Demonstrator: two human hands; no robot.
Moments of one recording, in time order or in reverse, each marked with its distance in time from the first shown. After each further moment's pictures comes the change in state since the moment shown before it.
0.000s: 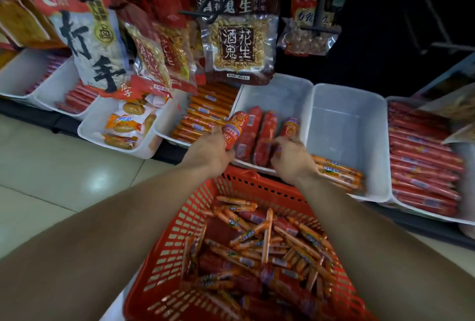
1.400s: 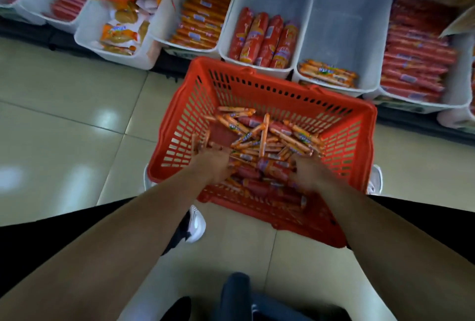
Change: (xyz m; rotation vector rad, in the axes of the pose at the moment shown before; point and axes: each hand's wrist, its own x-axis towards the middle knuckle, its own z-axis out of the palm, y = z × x) left_hand -0.173 -0.073 0.148 0.386 -0.509 0.118; right_hand -0.212 0.105 0.084 -0.179 -0.537 0.138
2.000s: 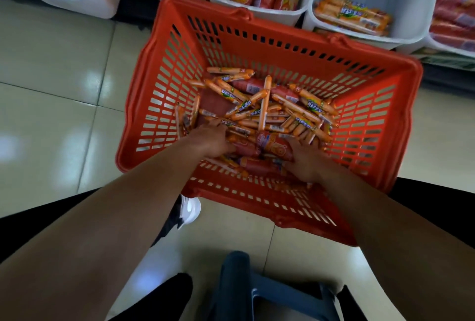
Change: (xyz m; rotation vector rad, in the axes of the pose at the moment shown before) left_hand 0.069 -0.007 0.027 -0.060 -0.263 -0.068; right_hand 0.048 0.025 0.051 -0.028 -0.192 -0.013
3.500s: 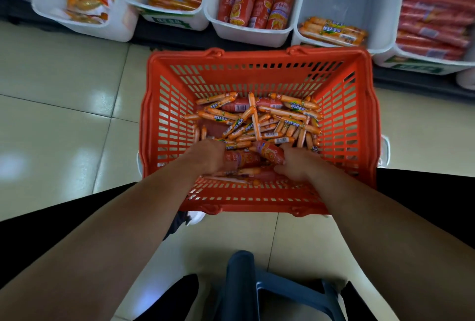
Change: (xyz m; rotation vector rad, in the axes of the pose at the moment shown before) left_hand -0.061 0.001 0.008 0.020 0.108 0.051; right_hand -0.034 -0.032 -0.011 0.059 -0.010 0.064
